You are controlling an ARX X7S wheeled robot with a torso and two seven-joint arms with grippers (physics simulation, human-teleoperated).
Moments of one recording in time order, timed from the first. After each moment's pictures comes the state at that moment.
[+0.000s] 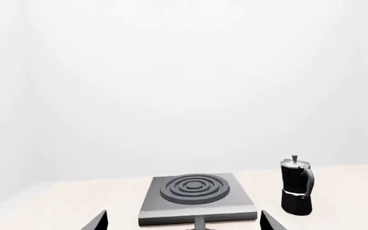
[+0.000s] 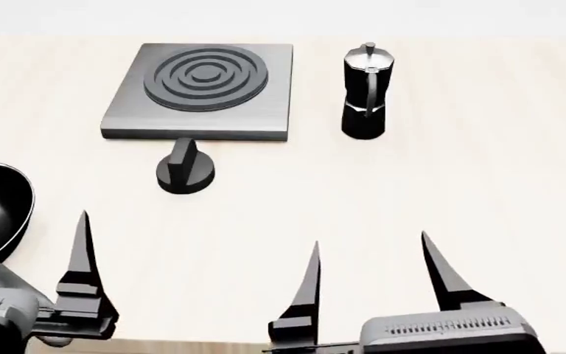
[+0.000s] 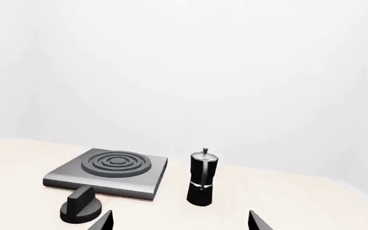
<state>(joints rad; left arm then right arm) -0.15 -0.14 0.12 0.60 -0.07 -0.45 -0.15 0.11 0.17 -0.17 -0.69 0.05 0.55 0.14</state>
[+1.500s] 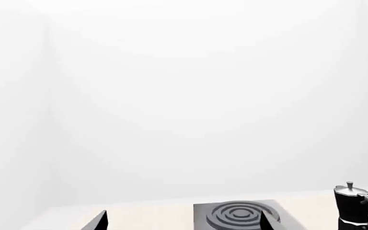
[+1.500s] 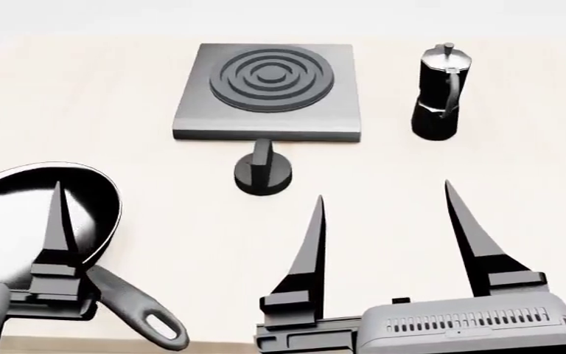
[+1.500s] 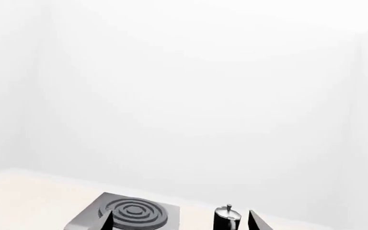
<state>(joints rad) -0.19 -0.20 0.15 0.67 -0.10 -0.46 -0.23 0.22 0.23 -0.23 -0.92 0.02 0.74 0.21</state>
